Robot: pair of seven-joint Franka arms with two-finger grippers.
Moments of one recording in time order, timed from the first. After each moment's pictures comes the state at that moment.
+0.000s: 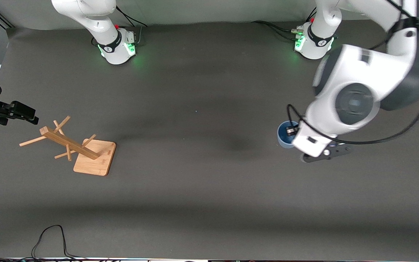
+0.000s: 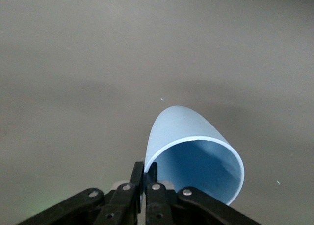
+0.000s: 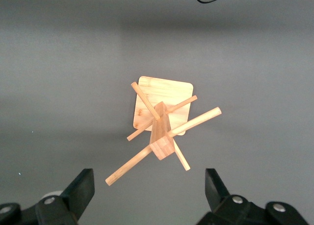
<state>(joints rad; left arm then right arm) -0.43 0.44 0.11 -1.26 -0.15 1.47 -0.53 -0.03 0.08 -0.01 -1.54 -0.01 1.62 -0.03</state>
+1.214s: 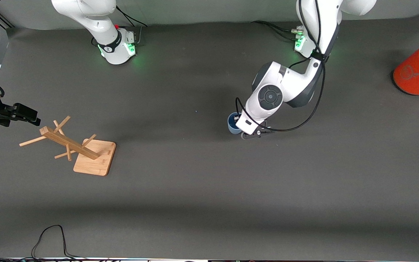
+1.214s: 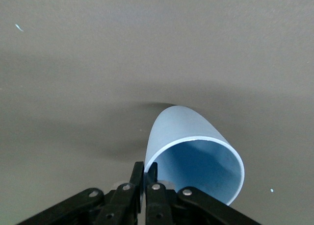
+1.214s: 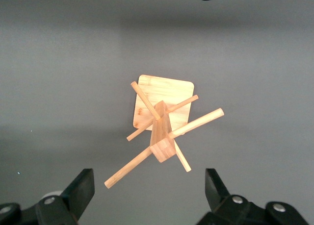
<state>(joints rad) -0.70 0.42 0.06 -1.91 -0.30 2.19 -0.65 -0.03 0.09 -0.01 -1.54 -0.01 1.62 -0.03</state>
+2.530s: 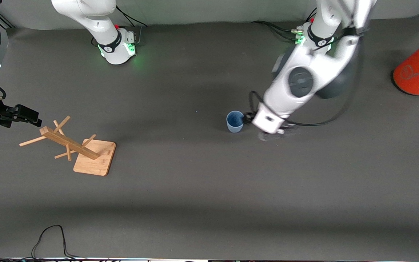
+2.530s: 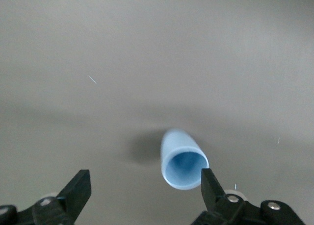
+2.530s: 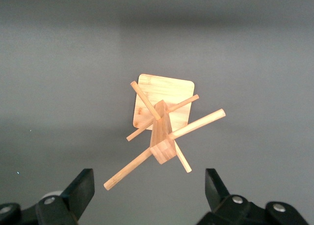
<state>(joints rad) -0.53 0.22 0.09 -1.76 -0.18 1.97 -0.69 -0.03 0.10 -0.01 -1.54 -0.01 1.62 -0.03</state>
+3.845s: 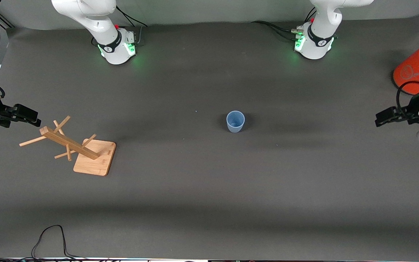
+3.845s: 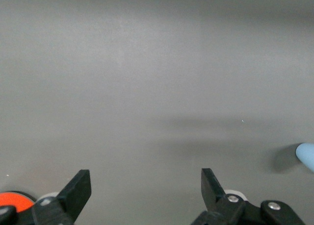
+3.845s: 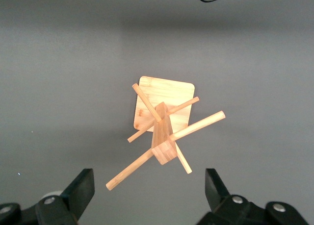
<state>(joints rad) -0.06 0.07 0.09 -1.63 0.00 1.68 0.00 -0.03 0.10 -0.01 -1.53 -0.01 1.62 -0.03</state>
